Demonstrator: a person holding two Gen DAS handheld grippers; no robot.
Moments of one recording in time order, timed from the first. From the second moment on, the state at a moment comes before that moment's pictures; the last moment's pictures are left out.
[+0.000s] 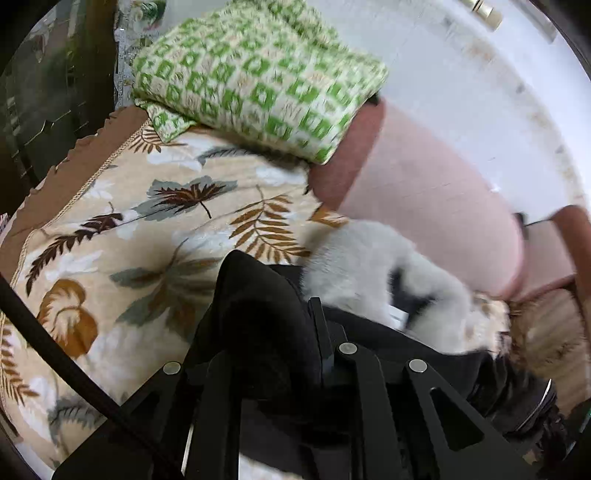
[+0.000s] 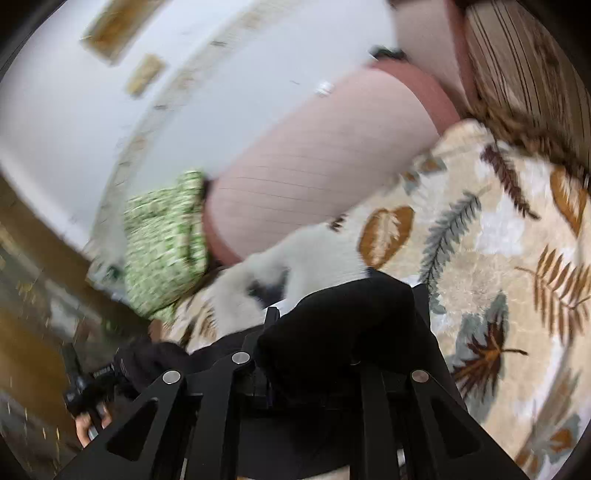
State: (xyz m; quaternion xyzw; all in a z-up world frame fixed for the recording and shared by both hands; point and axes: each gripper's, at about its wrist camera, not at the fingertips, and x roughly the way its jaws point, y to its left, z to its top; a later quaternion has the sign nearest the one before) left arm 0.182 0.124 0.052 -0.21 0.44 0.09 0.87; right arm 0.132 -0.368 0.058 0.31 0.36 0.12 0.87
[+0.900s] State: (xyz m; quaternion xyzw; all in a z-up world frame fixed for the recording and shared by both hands) left arm 0.181 0.151 0.057 -0.20 0.38 0.13 0.90; right arm 0.173 -0.390 0.031 0.28 0.33 0.01 0.90
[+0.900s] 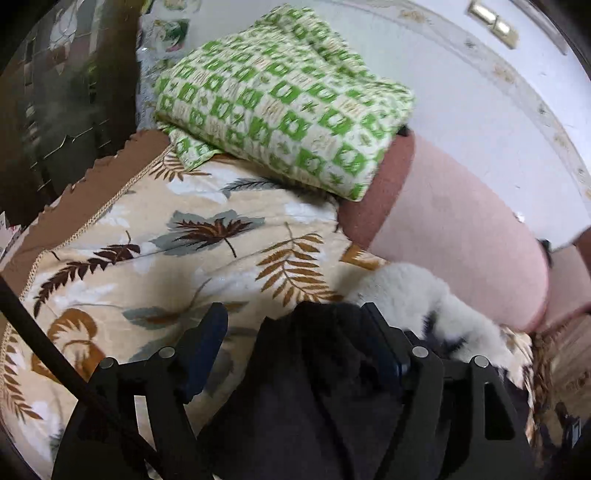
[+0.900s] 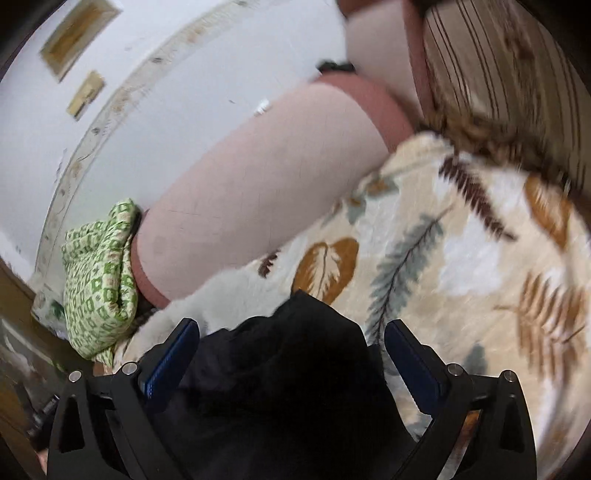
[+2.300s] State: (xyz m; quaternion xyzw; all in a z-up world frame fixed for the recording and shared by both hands) left arm 0.242 0.135 -0.068 -0.18 0.49 0.07 0.85; right arm 0.213 -0.286 -0.038 0.11 0.39 0.02 0.91
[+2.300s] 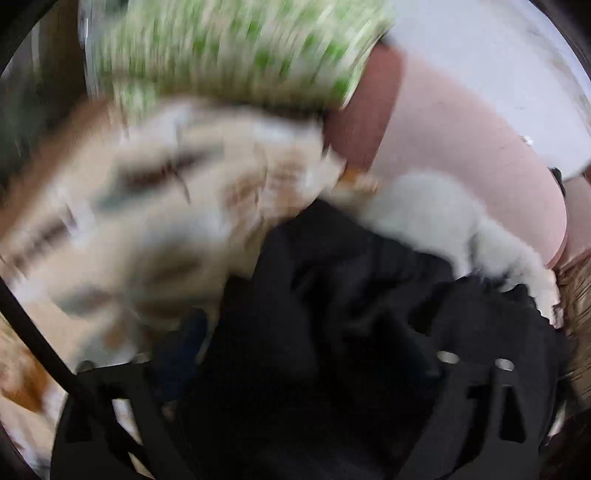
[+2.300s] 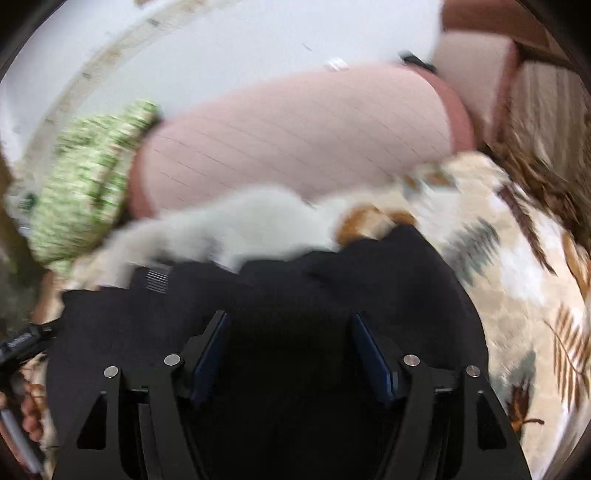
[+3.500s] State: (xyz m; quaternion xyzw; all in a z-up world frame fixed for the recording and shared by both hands) left arm 0.107 0.173 -0.118 -0.41 0.41 -0.11 0.80; right arm 0.100 -0.343 -0.123 0.44 0.39 0.13 0.80
